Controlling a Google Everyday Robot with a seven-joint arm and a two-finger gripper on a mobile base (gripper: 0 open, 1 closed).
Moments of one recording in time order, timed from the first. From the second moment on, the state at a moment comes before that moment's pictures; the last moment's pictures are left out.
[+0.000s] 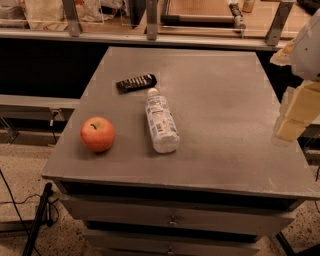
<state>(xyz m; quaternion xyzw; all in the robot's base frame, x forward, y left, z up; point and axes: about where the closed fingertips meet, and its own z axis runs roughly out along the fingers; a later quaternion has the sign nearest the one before) 0.438 -0.216 0.977 -0.60 0.78 -0.04 0.16</state>
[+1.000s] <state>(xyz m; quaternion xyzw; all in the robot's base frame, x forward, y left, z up) 0.485 -0.175 0.988 -0.62 0.76 0.03 0.19</state>
